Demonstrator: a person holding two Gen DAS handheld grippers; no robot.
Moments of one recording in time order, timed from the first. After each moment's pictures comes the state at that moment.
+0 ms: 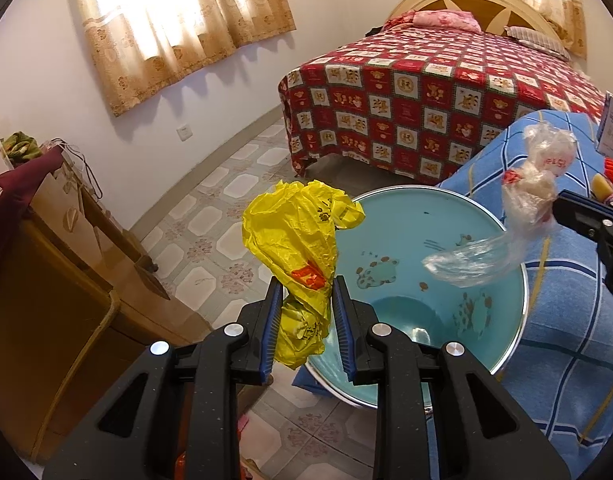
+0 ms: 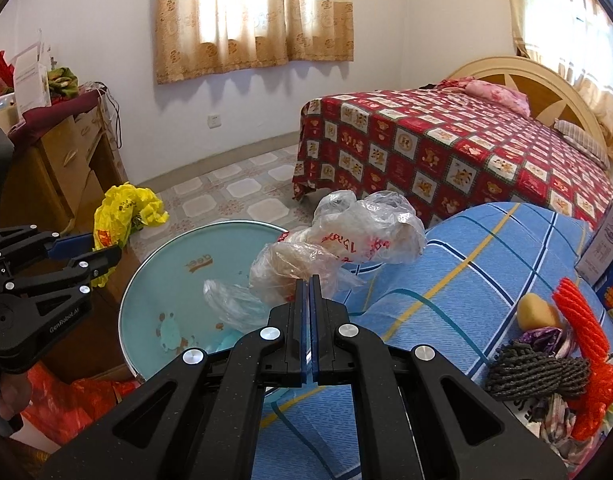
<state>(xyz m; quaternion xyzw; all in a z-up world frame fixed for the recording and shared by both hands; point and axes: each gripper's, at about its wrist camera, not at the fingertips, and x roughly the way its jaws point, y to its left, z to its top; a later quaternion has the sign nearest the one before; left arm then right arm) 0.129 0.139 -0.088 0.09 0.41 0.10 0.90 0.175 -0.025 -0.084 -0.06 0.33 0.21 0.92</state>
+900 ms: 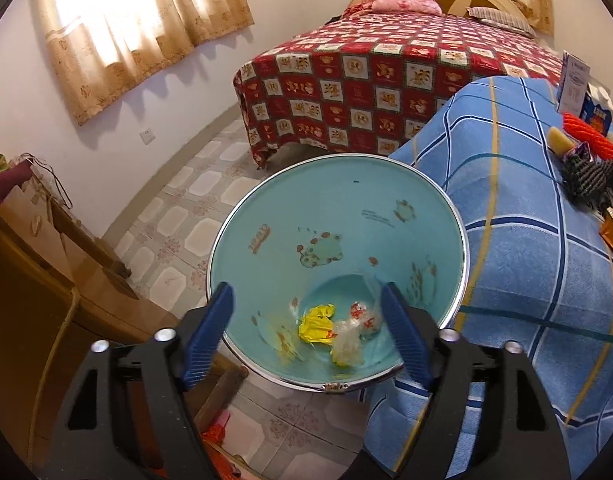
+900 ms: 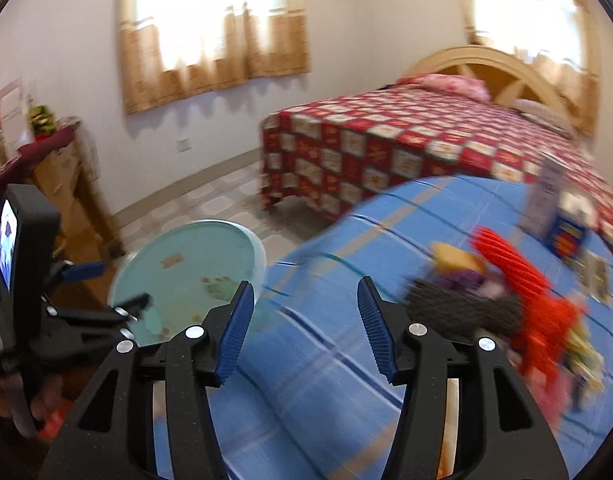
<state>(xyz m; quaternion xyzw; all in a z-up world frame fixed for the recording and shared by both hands) 0.114 0.089 -0.113 0.11 0.42 0.04 0.90 0.117 -0.123 -0.069 -0.01 0.32 0.14 0.94</state>
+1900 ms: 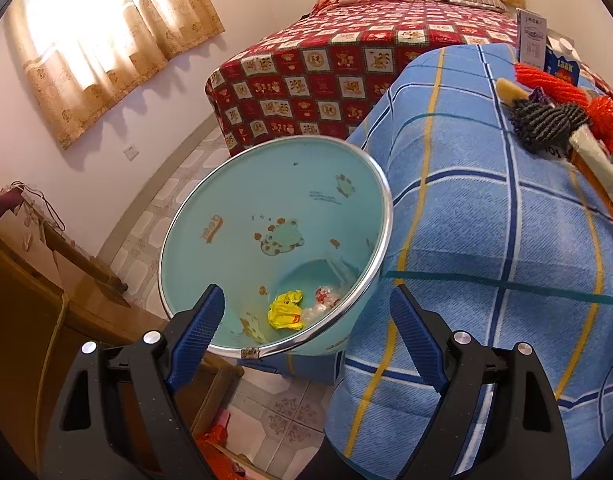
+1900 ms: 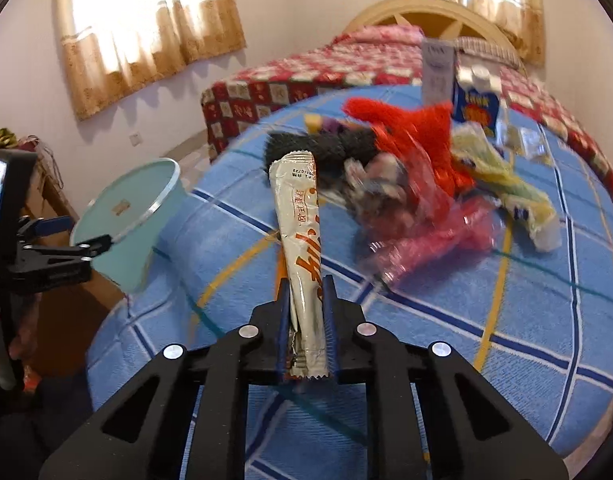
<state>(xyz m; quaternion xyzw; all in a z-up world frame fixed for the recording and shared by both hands) 0.090 0.036 -0.128 0.15 0.43 0.01 0.89 0.039 -0.210 -0.125 0.04 0.37 0.08 0.93</state>
